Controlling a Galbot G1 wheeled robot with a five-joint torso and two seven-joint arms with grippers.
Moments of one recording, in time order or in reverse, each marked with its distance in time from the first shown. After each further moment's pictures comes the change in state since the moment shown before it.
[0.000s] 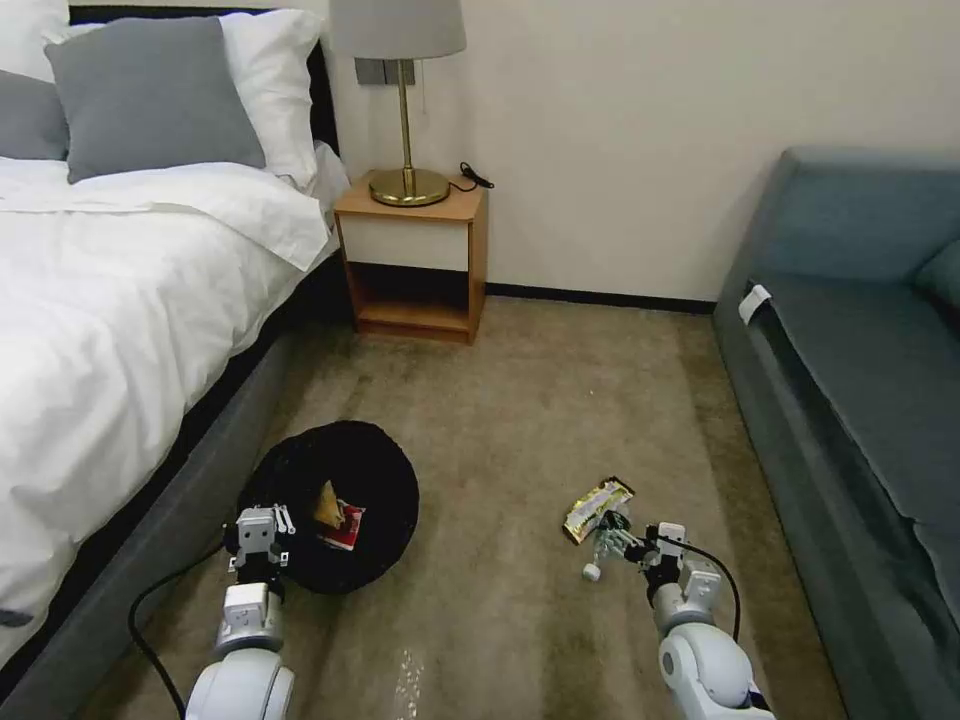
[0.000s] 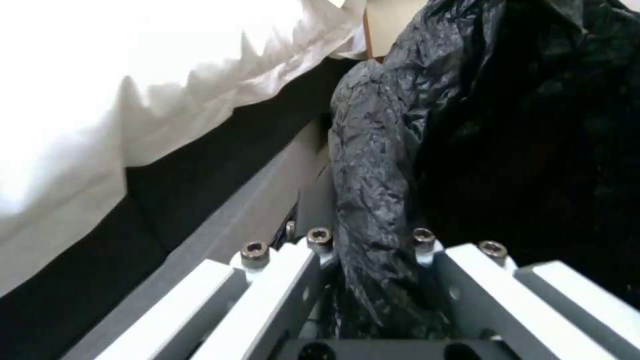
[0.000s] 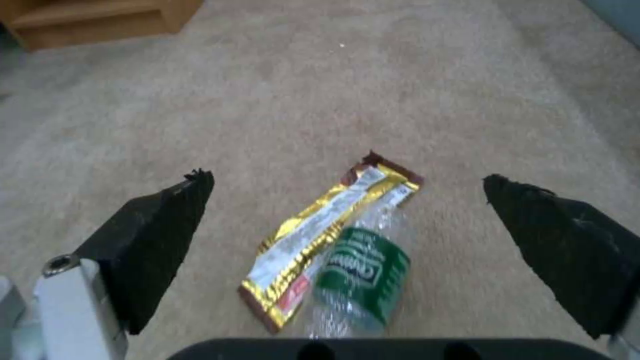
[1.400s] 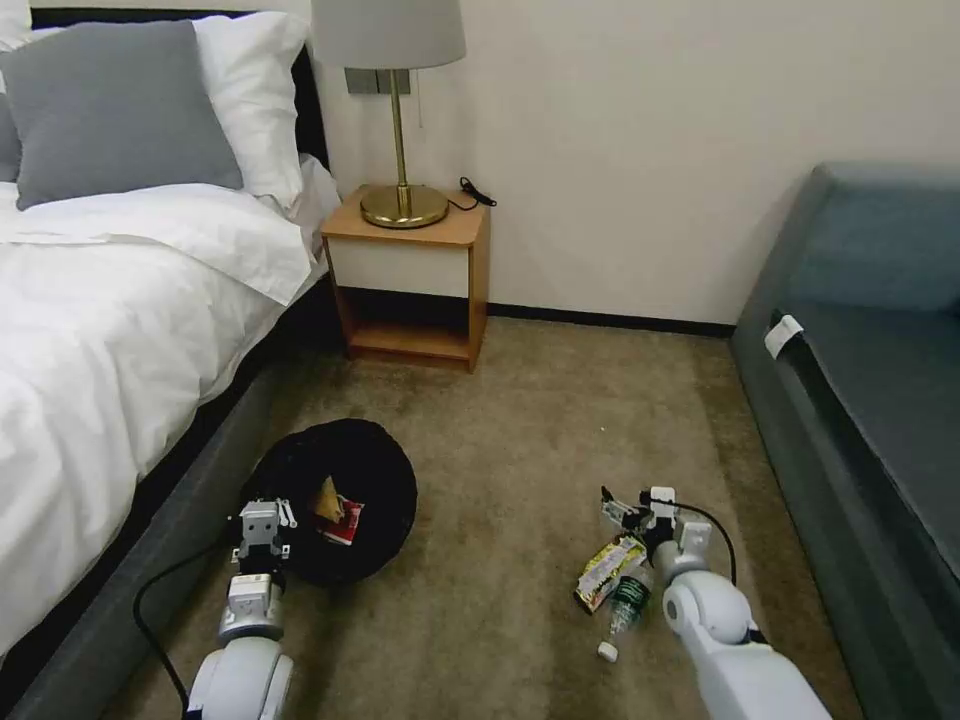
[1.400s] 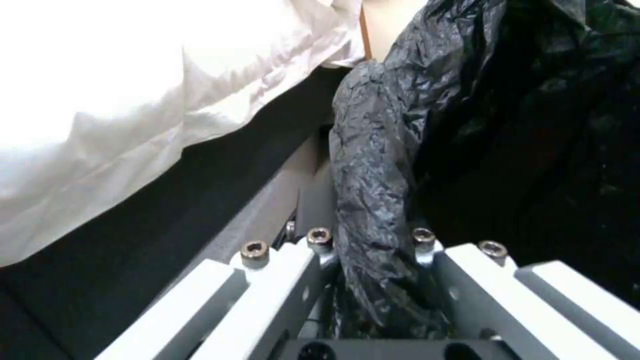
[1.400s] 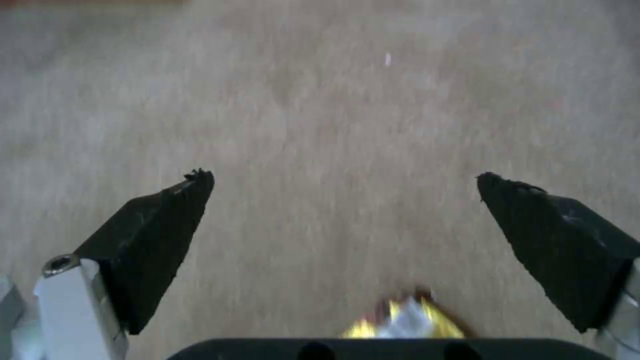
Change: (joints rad) left arm -0.043 0.020 -0.020 0.063 0.016 -0.030 0.021; right arm 0.186 -0.166 -0.115 -0.067 0.122 -0.229 -0.016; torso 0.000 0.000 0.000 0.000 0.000
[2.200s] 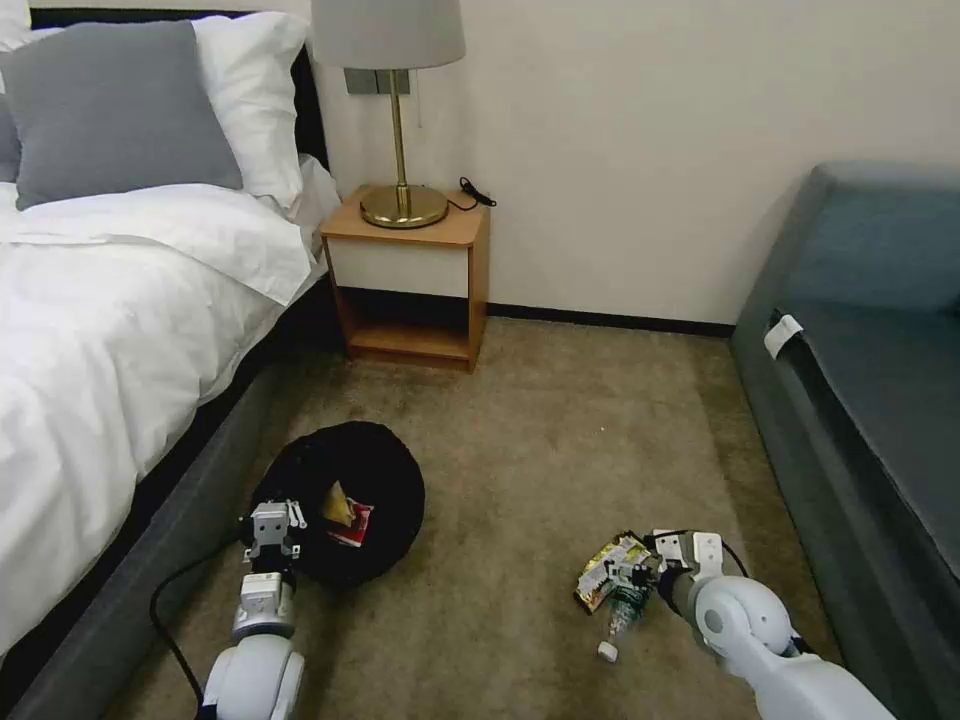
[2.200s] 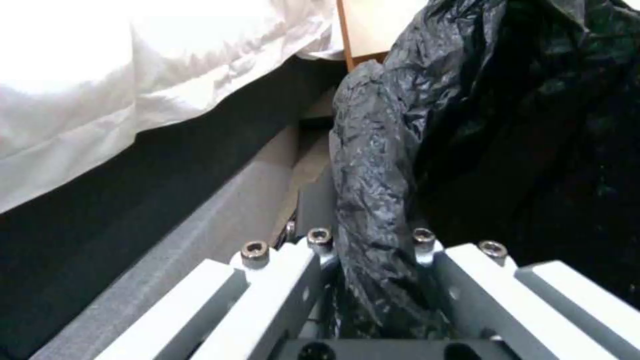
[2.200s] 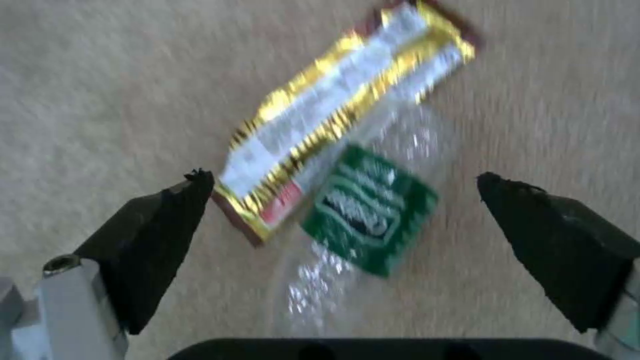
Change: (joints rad) left arm -0.031 -0.037 0.038 0.042 0.010 -0.008 0.004; right arm -0.101 -0.179 -0.101 0.165 0.424 -0.381 0.273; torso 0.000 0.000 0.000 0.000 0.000
